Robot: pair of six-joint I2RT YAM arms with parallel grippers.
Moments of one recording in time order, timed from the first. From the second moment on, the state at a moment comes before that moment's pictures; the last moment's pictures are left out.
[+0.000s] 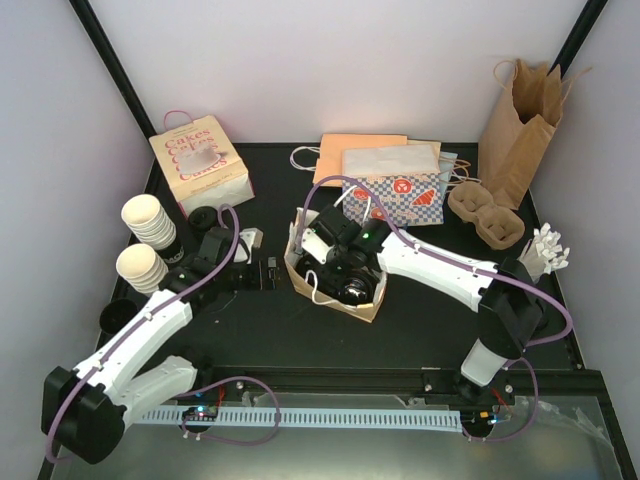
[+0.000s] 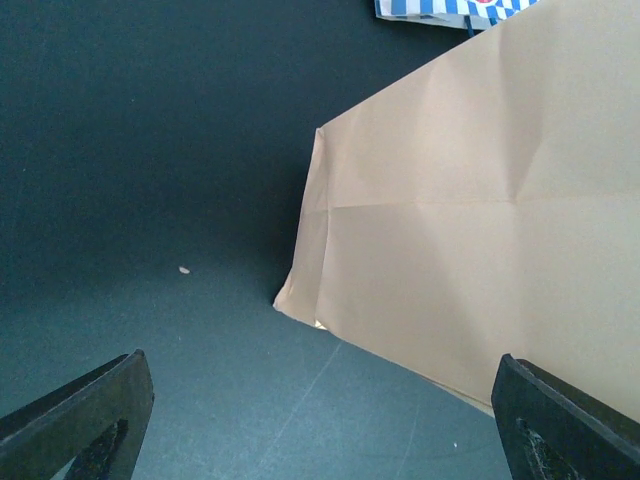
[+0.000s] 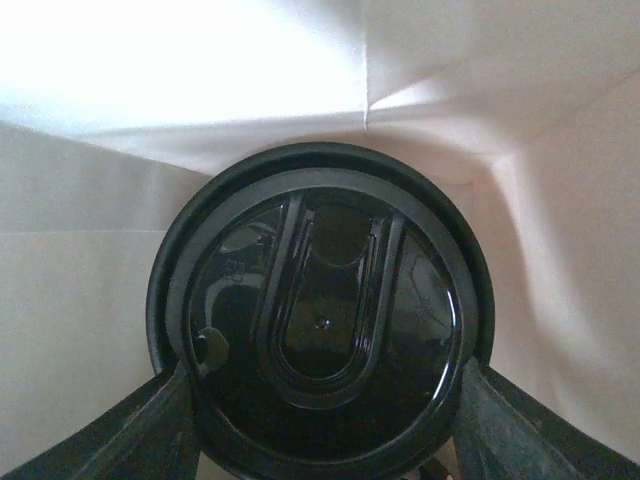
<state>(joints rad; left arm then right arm) -0.43 0.93 0.66 -0.54 0.29 -0.51 0.92 1.68 1.34 -0.79 -0.06 -0.19</state>
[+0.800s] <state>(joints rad) -0.43 0.93 0.65 -0.50 0.31 -0.51 0.83 1.65 1.29 -0.71 -0.19 -0.15</state>
